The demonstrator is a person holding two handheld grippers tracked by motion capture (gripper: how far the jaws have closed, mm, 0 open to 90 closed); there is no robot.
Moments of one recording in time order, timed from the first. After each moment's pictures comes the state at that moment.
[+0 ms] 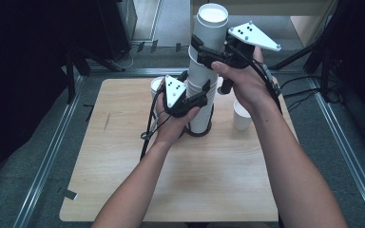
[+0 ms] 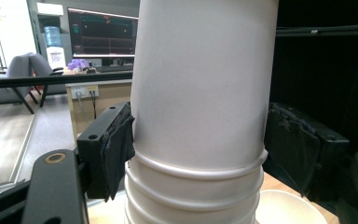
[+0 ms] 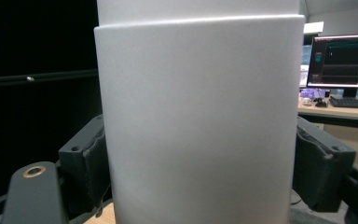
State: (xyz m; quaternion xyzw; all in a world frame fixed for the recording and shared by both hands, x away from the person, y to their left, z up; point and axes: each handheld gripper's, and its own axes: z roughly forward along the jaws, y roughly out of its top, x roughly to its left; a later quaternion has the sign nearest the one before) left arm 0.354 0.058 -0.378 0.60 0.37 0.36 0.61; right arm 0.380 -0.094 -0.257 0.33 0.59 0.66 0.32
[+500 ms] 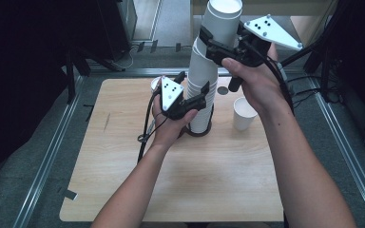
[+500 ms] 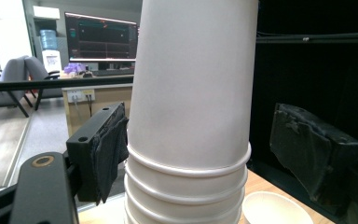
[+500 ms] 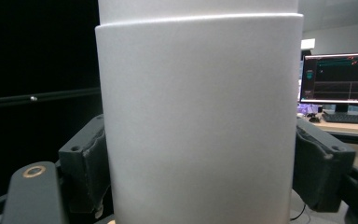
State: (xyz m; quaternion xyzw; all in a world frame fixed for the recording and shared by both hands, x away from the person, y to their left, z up) left arm 0.341 0.064 -0.372 0.59 0.36 0.36 0.63; right arm 0.357 -0.111 -0.233 0.32 0.57 0.68 0.33
